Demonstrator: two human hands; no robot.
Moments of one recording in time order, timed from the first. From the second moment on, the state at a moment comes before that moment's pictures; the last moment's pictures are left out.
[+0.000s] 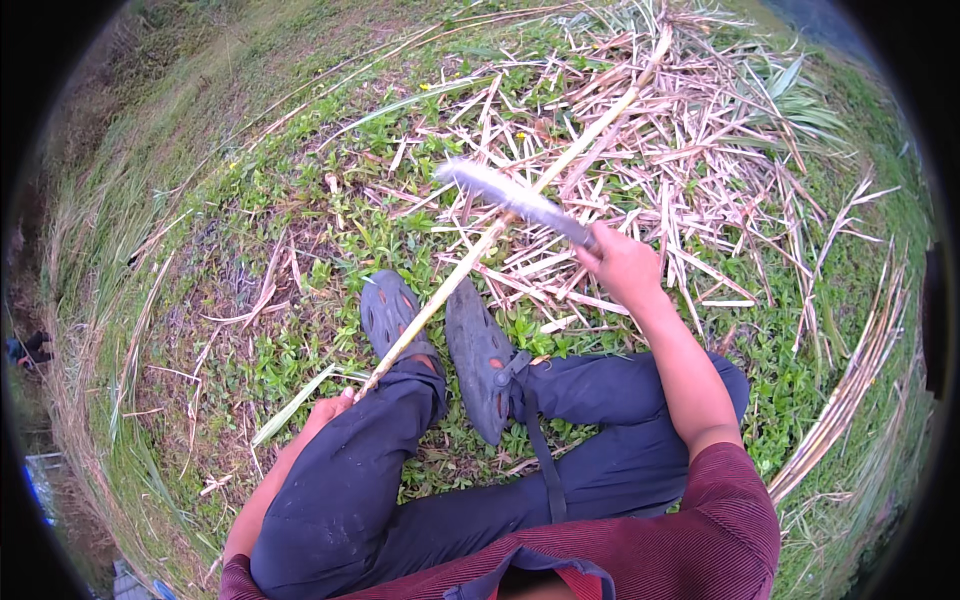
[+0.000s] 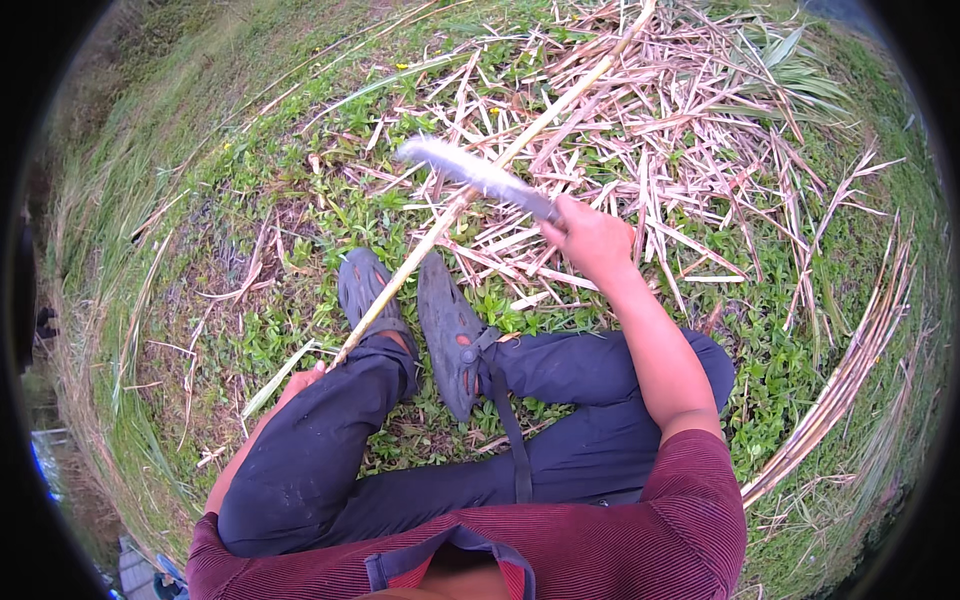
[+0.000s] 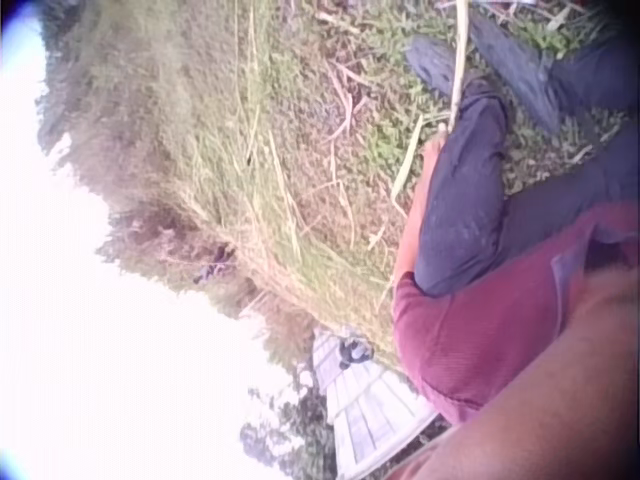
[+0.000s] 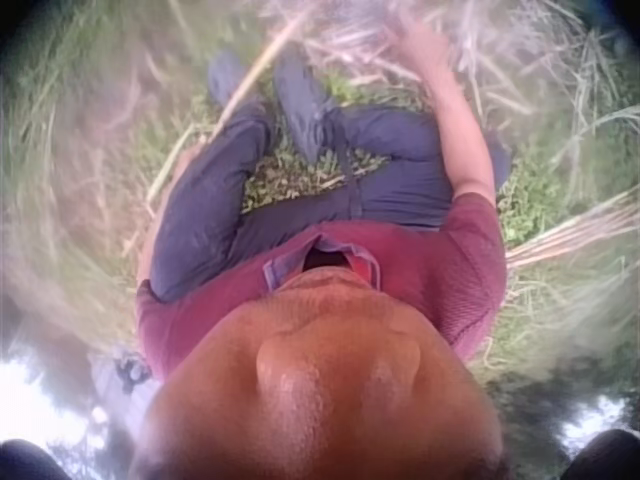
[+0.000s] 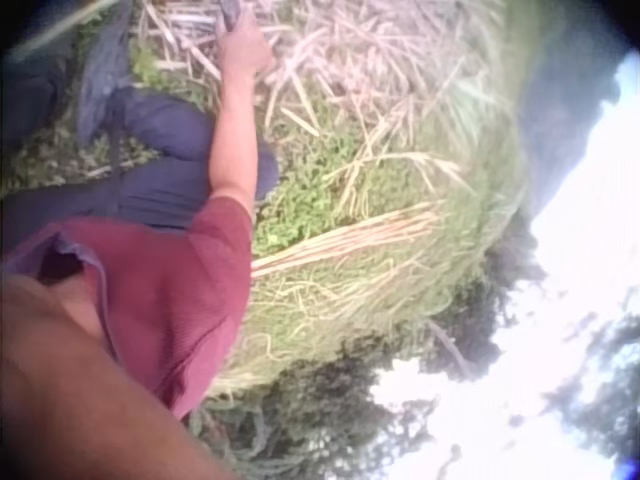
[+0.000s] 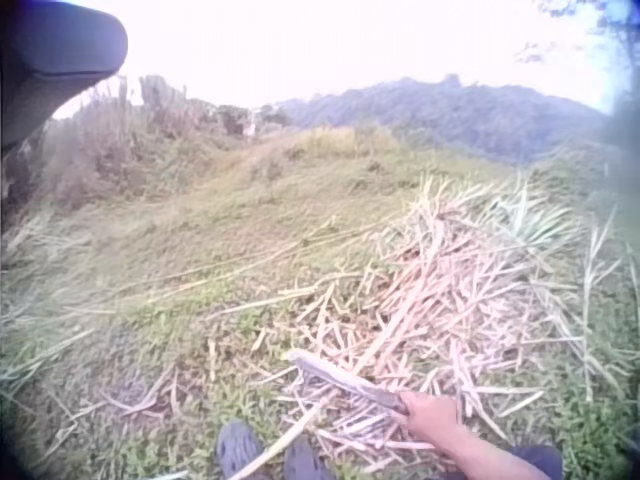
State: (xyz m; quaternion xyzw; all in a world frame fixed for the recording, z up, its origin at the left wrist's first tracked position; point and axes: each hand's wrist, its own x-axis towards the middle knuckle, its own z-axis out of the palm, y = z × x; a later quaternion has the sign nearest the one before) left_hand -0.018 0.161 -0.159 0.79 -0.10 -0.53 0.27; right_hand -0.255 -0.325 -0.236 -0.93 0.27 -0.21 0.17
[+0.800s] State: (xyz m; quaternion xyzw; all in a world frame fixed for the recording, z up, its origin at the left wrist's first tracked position) left_hand -0.020 0.163 -0.145 0.83 -0.10 -0.50 0.21; right_hand -0.262 -0.319 -0.228 -0.96 0.21 -0.17 0.13
